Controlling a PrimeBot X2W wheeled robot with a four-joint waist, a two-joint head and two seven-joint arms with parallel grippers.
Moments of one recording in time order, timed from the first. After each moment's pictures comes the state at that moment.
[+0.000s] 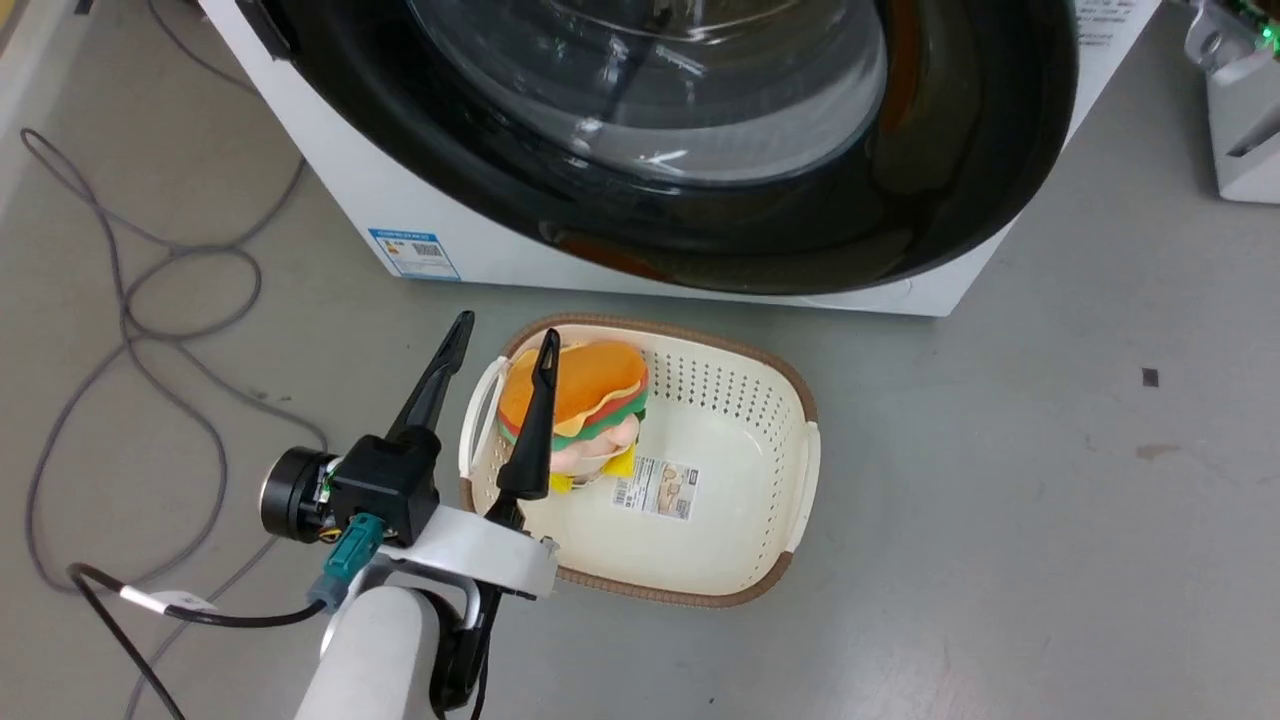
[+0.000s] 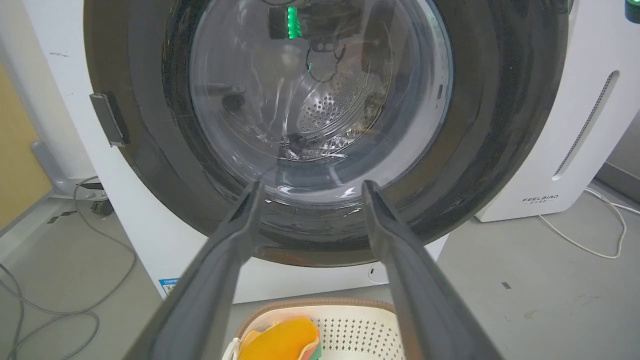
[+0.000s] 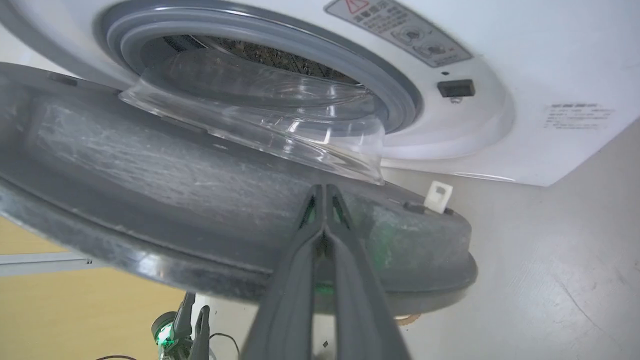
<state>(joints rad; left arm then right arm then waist) -0.28 0.05 -0.18 0.14 -0.11 -0.07 -0.26 -1.62 -0.31 0.85 1.29 1.57 0.13 0.77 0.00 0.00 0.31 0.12</state>
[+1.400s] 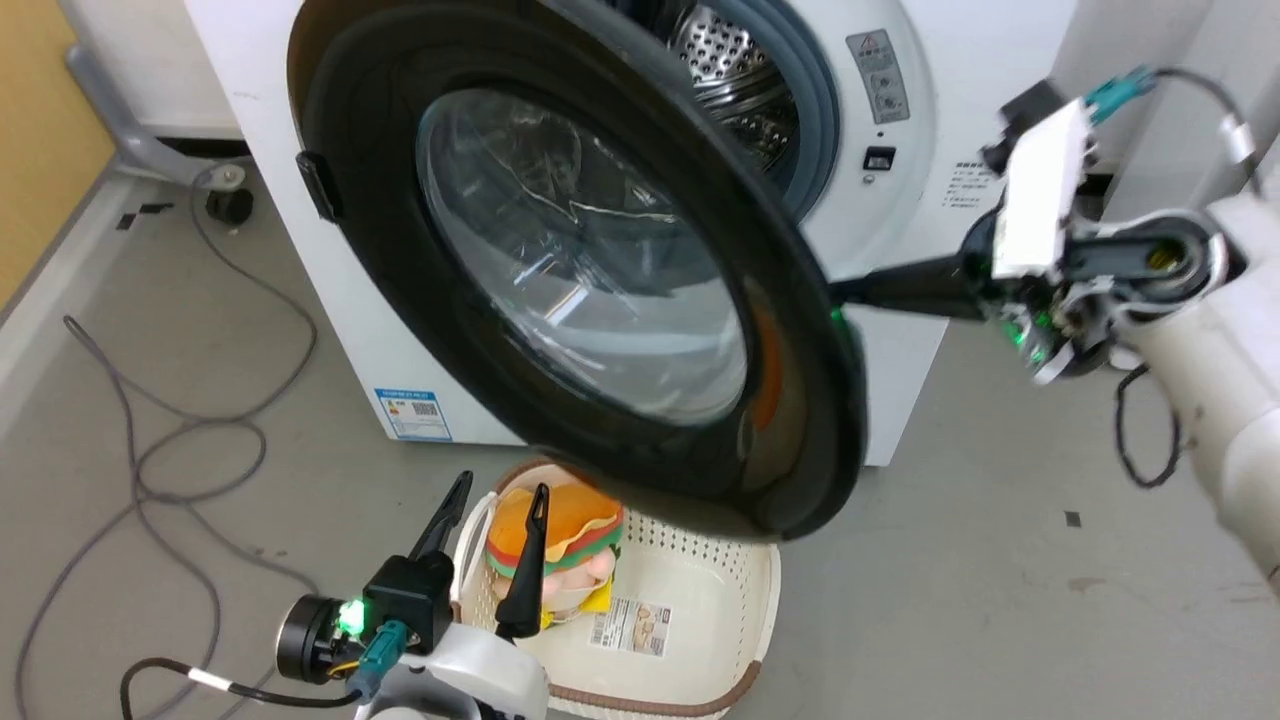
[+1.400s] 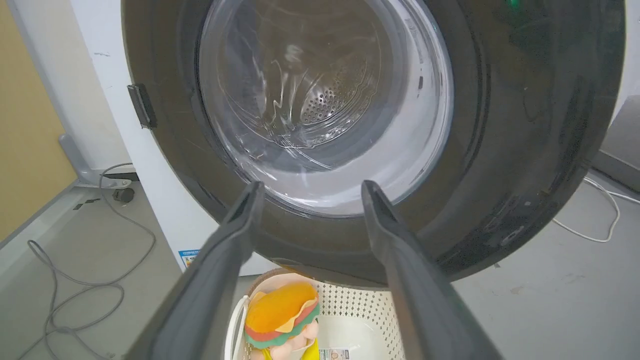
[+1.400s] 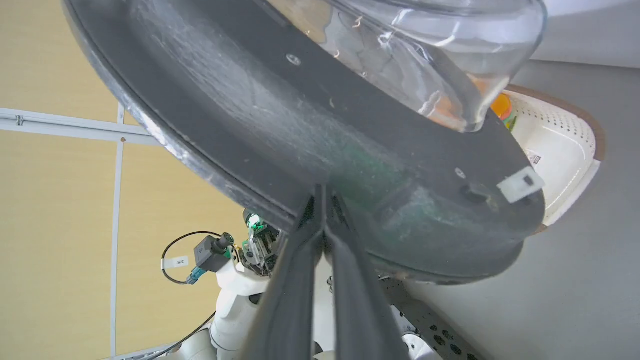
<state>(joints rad) -0.12 0.05 -0.18 0.25 -0.09 -0.04 -0.26 -1.15 -0.33 0.75 0.94 1.79 0.13 0.99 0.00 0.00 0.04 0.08</state>
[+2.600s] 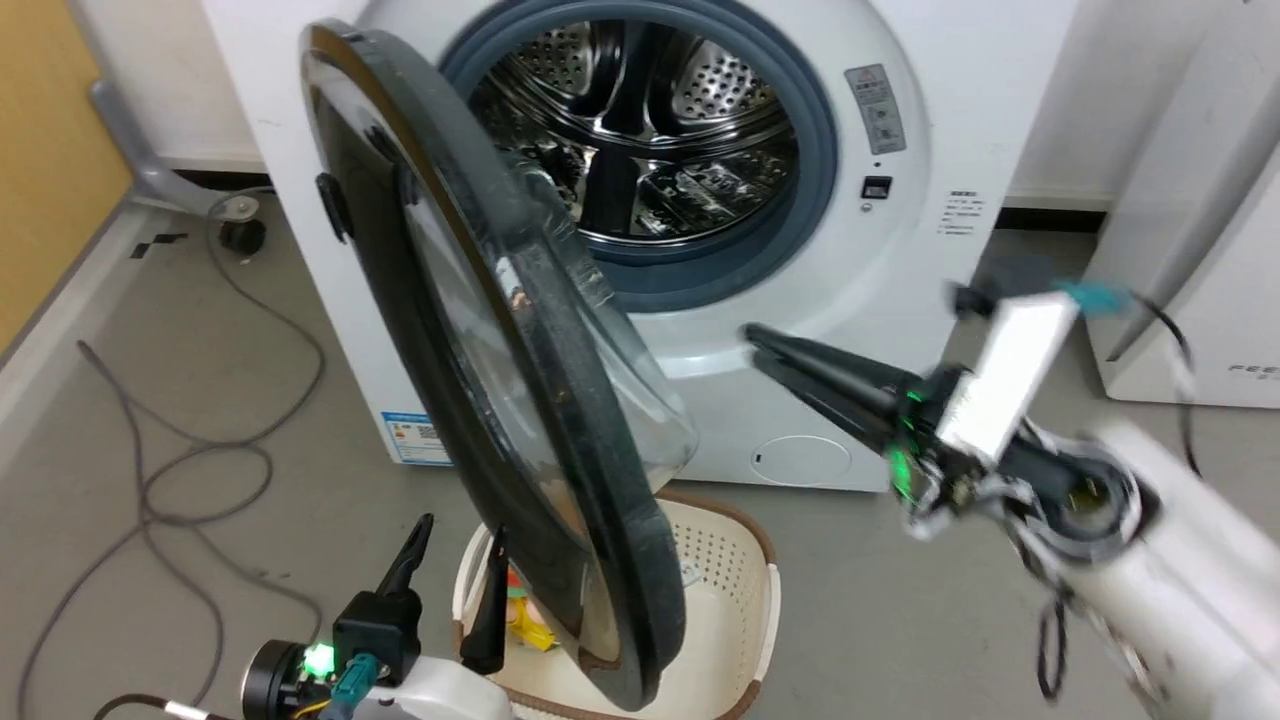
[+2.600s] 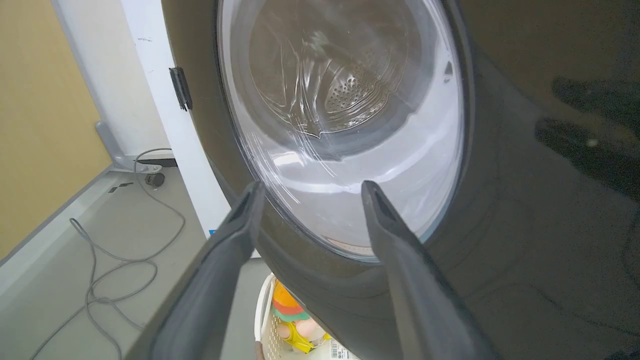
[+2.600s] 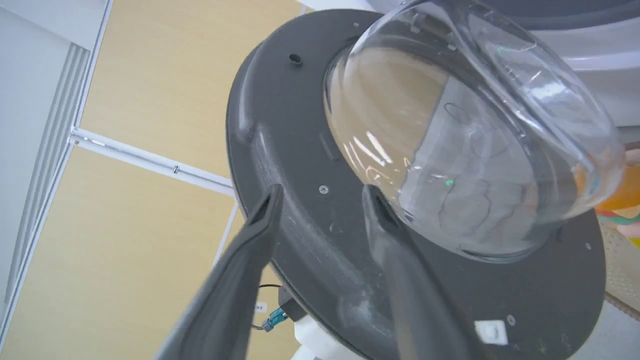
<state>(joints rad) -0.06 0.07 -0.14 0.28 -0.07 -0.02 -0.26 -0.73 -0.40 0.74 0.30 1.99 0.13 0.43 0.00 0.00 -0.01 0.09</state>
